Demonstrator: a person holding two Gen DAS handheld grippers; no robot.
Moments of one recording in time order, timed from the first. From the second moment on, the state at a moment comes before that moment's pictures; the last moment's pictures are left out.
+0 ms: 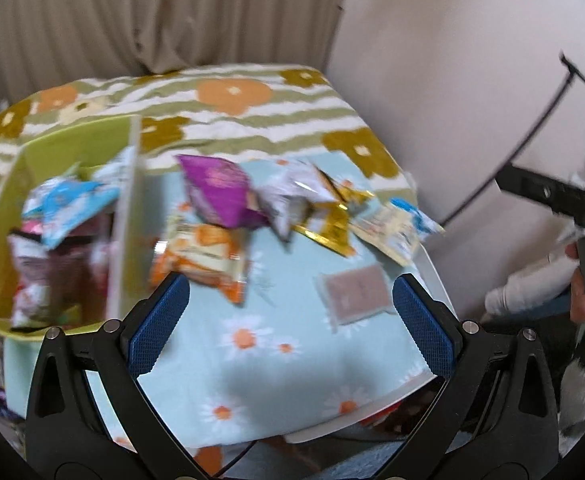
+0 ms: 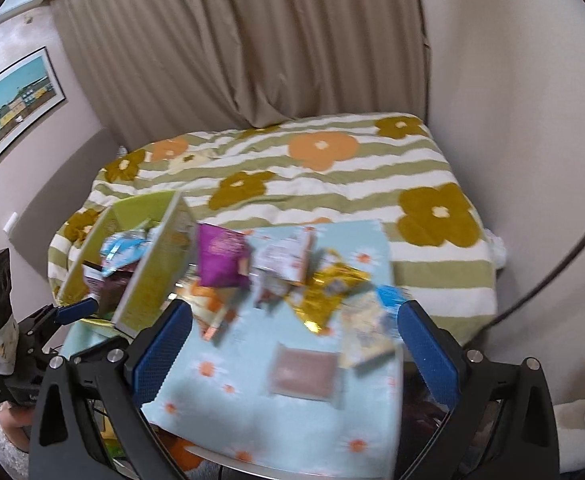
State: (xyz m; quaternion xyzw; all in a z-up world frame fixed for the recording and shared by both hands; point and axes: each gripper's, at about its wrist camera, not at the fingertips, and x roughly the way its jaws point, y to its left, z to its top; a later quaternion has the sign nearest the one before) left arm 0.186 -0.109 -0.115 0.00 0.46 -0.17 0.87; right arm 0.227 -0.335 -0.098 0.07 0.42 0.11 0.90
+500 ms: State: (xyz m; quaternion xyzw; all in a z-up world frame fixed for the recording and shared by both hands) left arm 0.233 -0.221 -0.204 0.15 0.52 -0.33 0.77; right arm 0.262 -0.414 -0.168 0.13 0.49 0.06 0.86
